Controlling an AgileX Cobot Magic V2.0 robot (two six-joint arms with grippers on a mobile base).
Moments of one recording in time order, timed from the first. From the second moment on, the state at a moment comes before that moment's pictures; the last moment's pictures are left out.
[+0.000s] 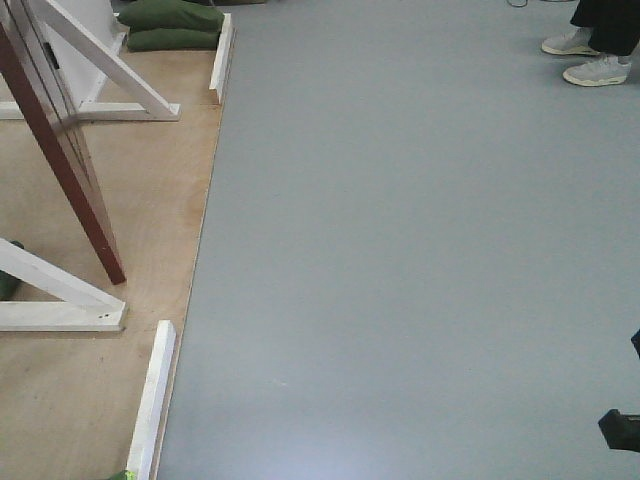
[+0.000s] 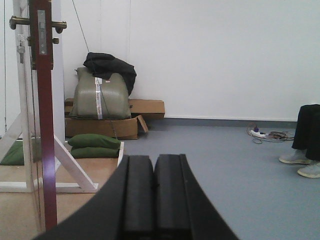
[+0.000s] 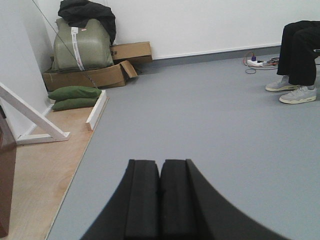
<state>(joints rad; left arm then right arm) -0.08 -0.01 0.03 -0.08 -0.01 0.06 0.00 -0.02 0.03 0.12 0.23 -0.02</state>
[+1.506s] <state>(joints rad) -0.08 -0.01 0.03 -0.08 -0.01 0.06 0.00 -0.02 0.03 0.12 0.23 -0.02</state>
